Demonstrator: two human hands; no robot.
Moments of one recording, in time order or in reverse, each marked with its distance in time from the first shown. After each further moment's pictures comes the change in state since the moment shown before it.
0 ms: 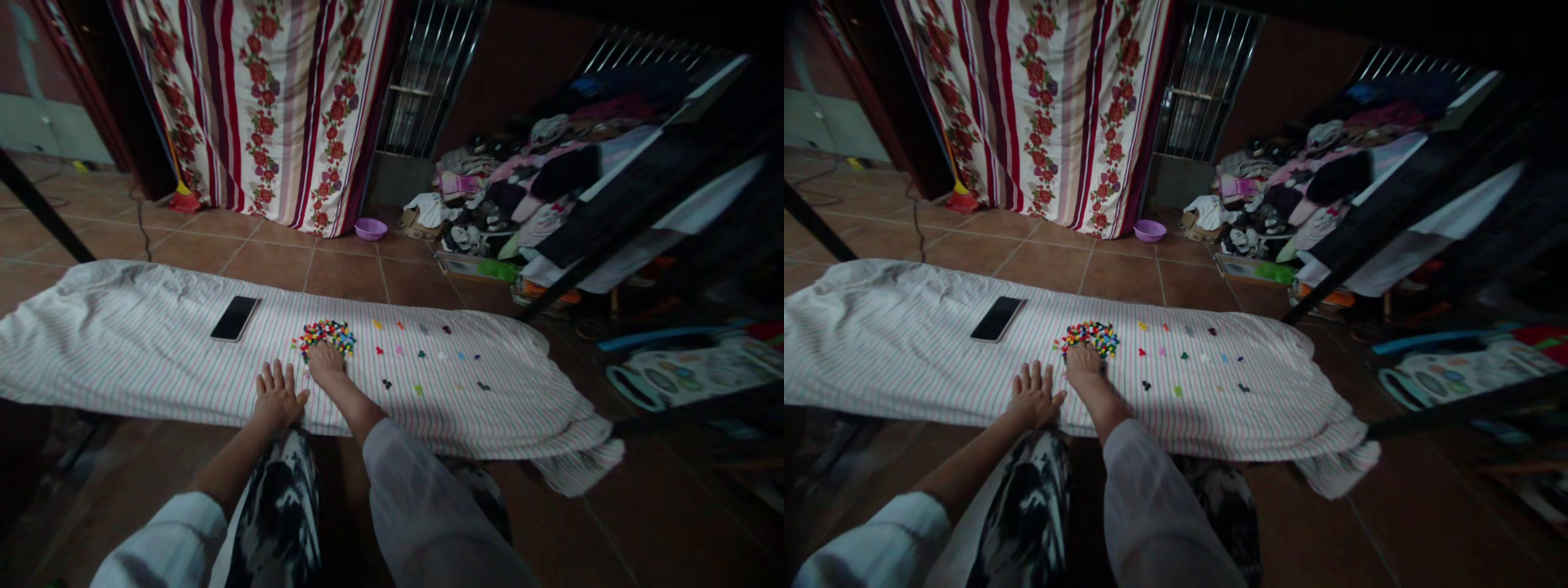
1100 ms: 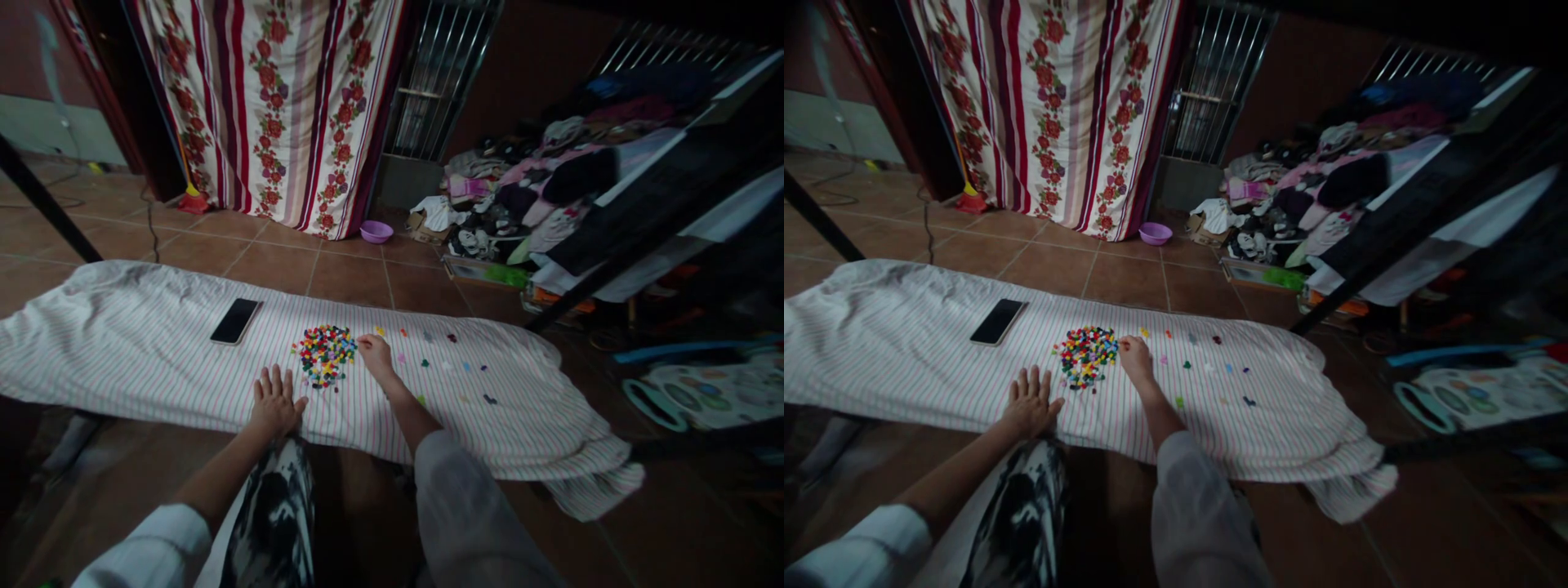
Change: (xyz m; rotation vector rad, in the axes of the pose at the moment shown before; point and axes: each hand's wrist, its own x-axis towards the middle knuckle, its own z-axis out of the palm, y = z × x) left_hand 0.000 0.001 -0.001 0.016 -0.021 -0.015; right_hand 0.012 0.131 0.007 0.530 0.453 0.170
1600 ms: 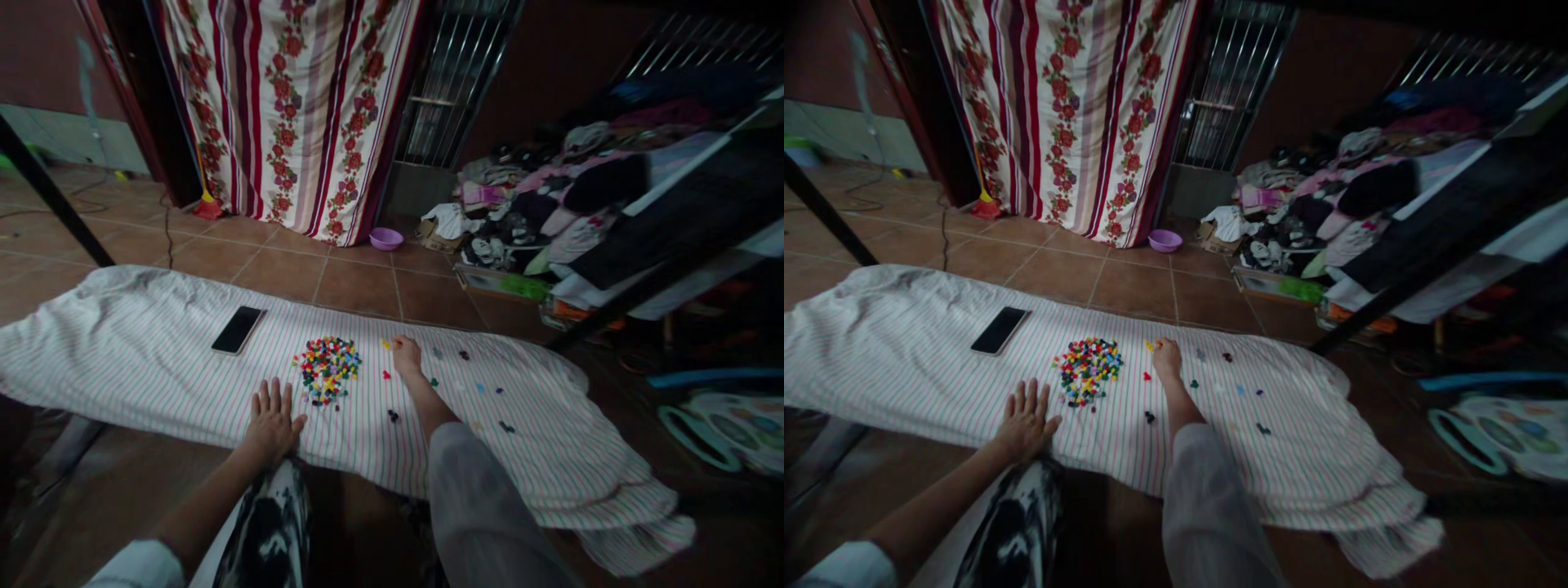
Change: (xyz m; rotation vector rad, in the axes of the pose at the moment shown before) left_hand -0.003 0.002 0.000 0.016 0.054 0.011; right_hand 0.060 0.061 -0.023 -0.236 0.064 0.169
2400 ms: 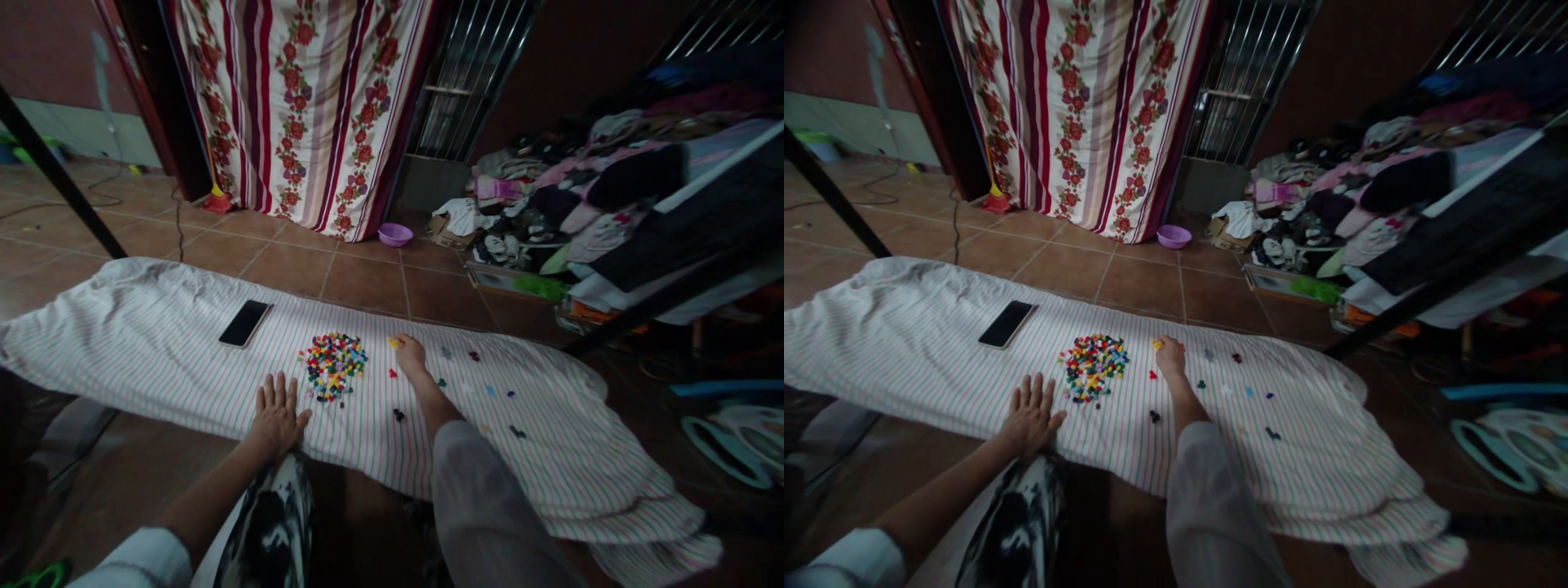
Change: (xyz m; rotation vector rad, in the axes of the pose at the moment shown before) left_hand 0.001 -0.001 0.003 -0.017 0.013 0.000; right_hand 0.006 0.001 0.008 0.020 -0.108 -0.053
